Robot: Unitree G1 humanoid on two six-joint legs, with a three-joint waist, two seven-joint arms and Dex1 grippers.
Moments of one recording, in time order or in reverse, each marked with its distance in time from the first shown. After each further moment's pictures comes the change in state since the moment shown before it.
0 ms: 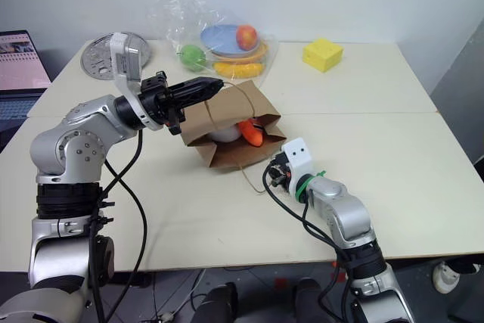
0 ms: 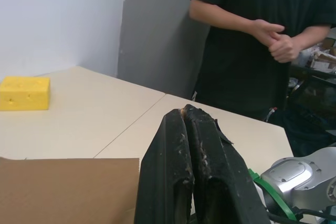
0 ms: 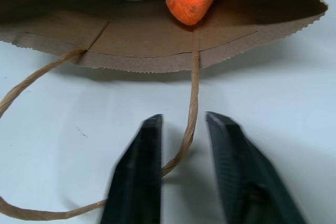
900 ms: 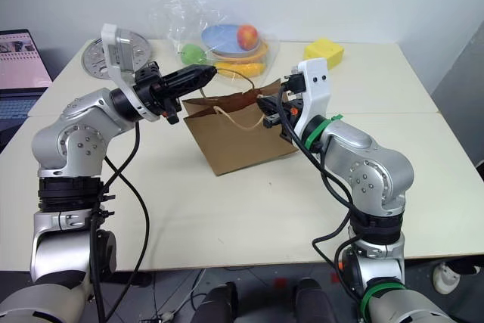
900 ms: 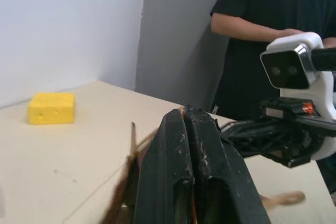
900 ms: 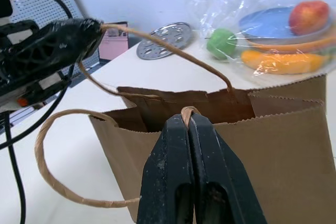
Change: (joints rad) left arm -0.039 -0.010 0.000 0.077 0.028 -0.078 -0.004; right arm -0.310 0.019 -0.303 -0.243 0.360 0.308 -0.091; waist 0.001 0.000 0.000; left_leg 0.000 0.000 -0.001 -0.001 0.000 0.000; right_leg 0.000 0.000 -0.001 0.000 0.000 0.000
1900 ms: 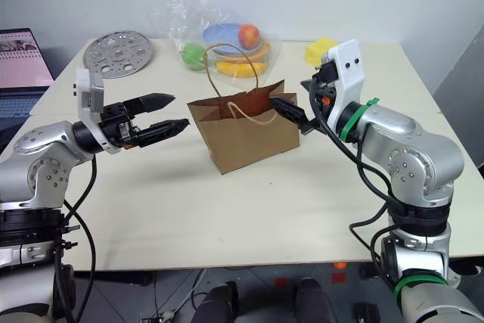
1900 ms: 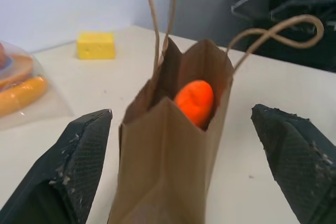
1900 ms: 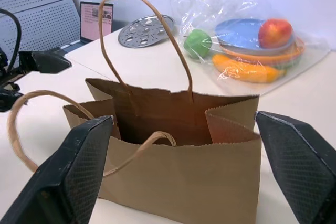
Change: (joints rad) left arm 0.239 0.188 0.040 -0.013 0.118 -0.201 -0.136; right arm -0.066 -0.298 -0.017 0.013 0.079 -0.012 0.144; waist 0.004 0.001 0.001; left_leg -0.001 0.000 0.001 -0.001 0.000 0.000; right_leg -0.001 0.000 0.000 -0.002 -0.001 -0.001
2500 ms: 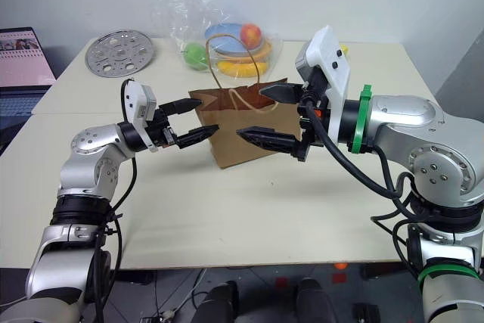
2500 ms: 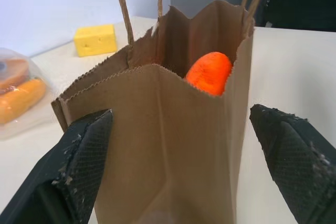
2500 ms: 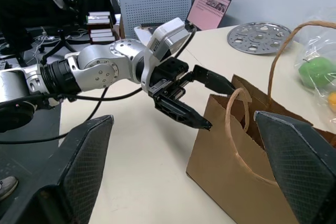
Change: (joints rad) left arm -0.118 -0.161 -0.107 0.288 0.177 -0.293 0.027; right arm -0.064 -0.173 0.073 -0.135 0.224 0.032 0.214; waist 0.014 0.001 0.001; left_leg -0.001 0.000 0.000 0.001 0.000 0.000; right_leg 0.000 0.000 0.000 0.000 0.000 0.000
